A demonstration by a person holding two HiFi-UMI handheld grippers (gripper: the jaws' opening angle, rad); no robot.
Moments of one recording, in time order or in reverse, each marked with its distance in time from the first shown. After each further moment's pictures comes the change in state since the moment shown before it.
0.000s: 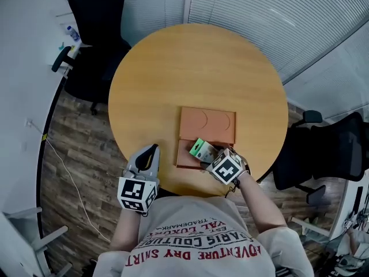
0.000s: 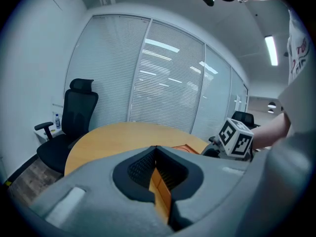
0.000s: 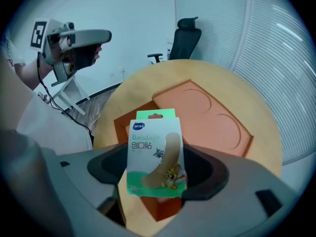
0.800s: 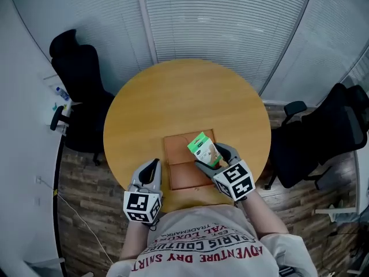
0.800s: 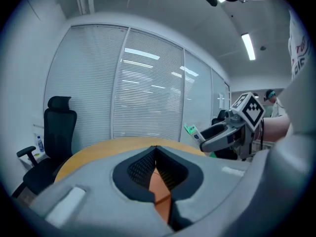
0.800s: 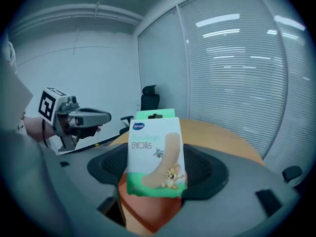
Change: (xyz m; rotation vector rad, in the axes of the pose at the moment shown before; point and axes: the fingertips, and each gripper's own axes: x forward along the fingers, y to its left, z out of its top) left arm 0.020 -0.072 0.067 0.168 -0.102 -0.131; right arm -0.179 -0.044 0.051 0.302 -0.697 -0.282
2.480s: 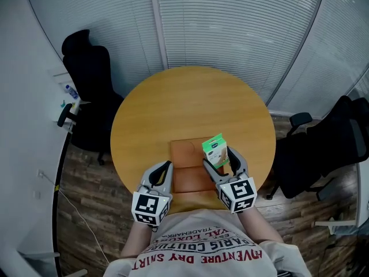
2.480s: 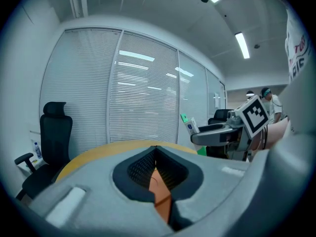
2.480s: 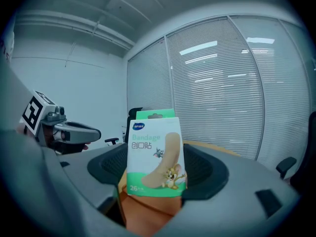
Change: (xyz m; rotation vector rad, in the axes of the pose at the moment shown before) left arm 0.002 -0.027 0.022 0.050 -0.011 -0.025; right arm -0.029 -0.016 0.032 0.069 -0.282 -0.179
